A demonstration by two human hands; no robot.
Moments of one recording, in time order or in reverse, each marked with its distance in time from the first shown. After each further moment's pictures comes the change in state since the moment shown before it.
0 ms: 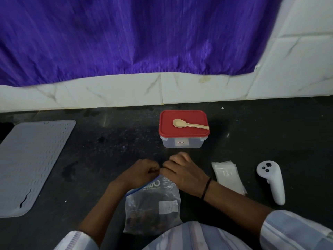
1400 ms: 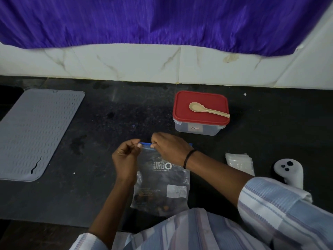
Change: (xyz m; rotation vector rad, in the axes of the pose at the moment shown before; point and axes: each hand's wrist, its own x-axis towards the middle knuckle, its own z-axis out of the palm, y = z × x) left_hand -0.028 -0.028 0.041 -1.089 1.109 -0.311; right_hand 0.082 -0.003 0.034 0.531 -0.421 0.307
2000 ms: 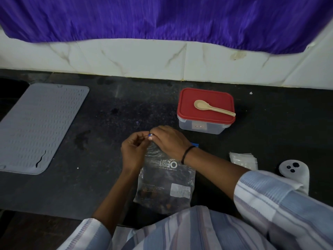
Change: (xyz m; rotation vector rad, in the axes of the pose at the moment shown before) left_hand 0.017 -0.006 0.005 0.175 -0.144 0.050; right_hand 0.017 0.003 0.015 0.010 0.167 -0.056
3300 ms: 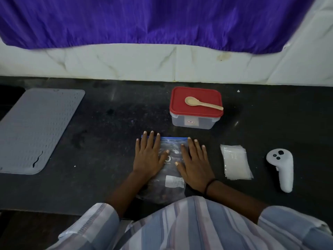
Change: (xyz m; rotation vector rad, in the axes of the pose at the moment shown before) left_hand -0.027 -0.039 0.026 1.326 -0.412 0.325; right_hand -0.141 0.024 0.027 -0.389 -0.095 0.443
